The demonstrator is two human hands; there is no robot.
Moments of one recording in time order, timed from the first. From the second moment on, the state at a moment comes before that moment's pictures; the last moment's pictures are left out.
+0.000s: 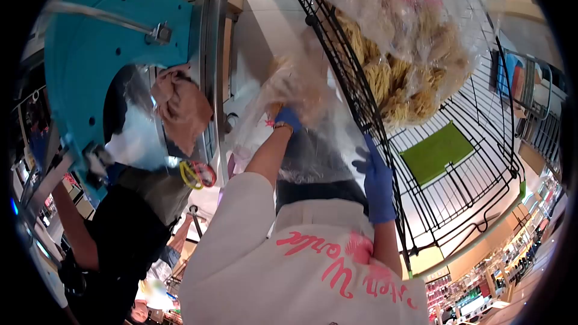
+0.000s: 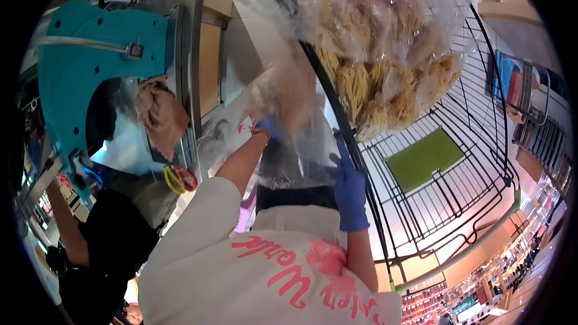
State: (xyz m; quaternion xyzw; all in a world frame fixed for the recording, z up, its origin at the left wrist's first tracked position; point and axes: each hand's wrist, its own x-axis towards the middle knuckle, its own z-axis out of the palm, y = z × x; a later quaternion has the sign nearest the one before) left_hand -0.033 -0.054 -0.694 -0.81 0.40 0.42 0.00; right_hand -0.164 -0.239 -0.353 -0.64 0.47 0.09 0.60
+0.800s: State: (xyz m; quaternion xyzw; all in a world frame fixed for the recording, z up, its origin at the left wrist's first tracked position) left_hand -0.016 -0.065 -0.517 -0.77 0.42 0.48 -0.08; right_hand -0.150 -0.249 -0.346 -0.68 0.43 0.03 0.59
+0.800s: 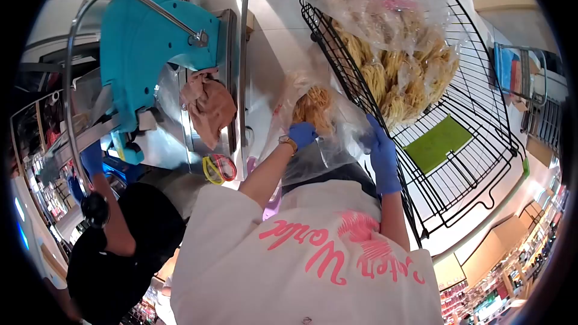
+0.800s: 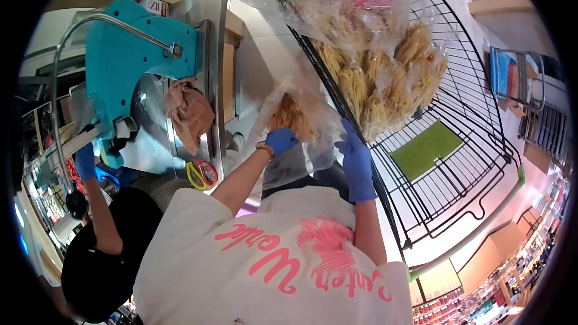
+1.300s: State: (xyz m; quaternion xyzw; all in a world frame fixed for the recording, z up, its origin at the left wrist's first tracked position) left_hand 0.008 -0.072 -0.210 -0.58 0.18 0.56 -0.55; right_hand -0.122 -0.249 -0.245 -0.86 0.09 0.01 0.50
